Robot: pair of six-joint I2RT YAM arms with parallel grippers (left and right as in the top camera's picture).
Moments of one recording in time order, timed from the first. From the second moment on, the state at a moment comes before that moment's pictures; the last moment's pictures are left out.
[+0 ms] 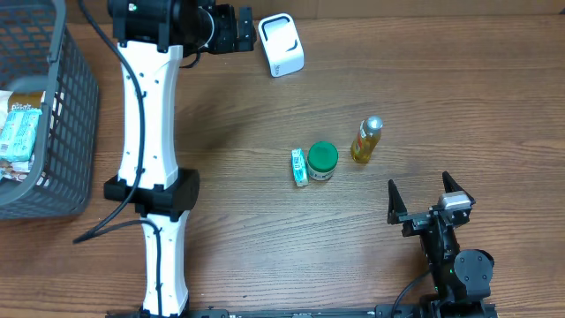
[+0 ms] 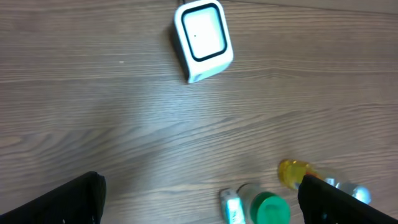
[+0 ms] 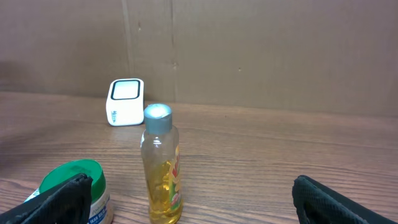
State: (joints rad) left arm -0.19 2.37 3.07 -1.69 0.20 -0.25; right arm 0.08 0.01 0.02 -0.03 -0.07 -0.01
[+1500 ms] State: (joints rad) left arm 0.74 1.99 2.52 -1.50 0.00 -0.09; right arm 0.08 0.01 0.02 -0.03 -0.07 -0.01
